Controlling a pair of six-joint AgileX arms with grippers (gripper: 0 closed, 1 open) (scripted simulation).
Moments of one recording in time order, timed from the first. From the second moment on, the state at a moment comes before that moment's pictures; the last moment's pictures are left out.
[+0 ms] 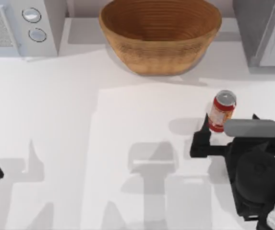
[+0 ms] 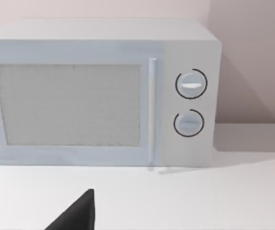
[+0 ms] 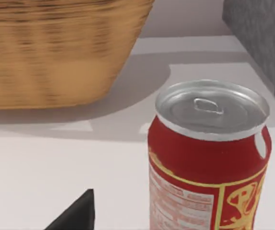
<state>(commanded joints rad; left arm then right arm) 0.00 0.00 0.00 0.00 0.00 0.00 0.70 2.12 0.36 1.58 0.72 0.16</state>
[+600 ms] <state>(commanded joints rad) 0.00 0.00 0.00 0.00 0.00 0.00 0.71 2.32 0.42 1.76 0.74 0.10</state>
